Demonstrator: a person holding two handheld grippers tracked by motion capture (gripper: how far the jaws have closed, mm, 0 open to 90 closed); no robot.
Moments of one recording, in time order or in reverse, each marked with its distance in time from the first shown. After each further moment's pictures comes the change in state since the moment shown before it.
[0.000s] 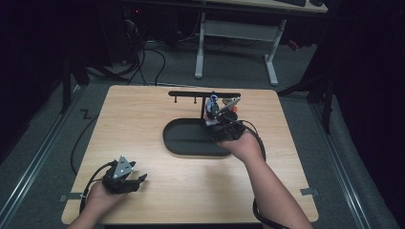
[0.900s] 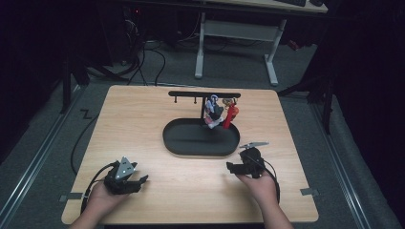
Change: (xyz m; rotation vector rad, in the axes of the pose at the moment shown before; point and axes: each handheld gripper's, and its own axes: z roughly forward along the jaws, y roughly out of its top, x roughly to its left) left arm -0.004 0.000 0.004 0.015 -0.005 0.008; right arm -0.031 -0.131 0.036 -0.287 -0.023 0.070
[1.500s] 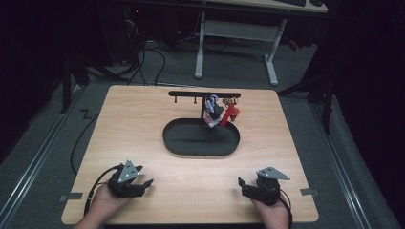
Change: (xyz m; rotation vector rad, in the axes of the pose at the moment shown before) left arm -0.017 0.005 -0.001 -0.035 -0.085 0.014; right arm -0.008 -0.079 -0.034 -0.262 -0.108 -0.042
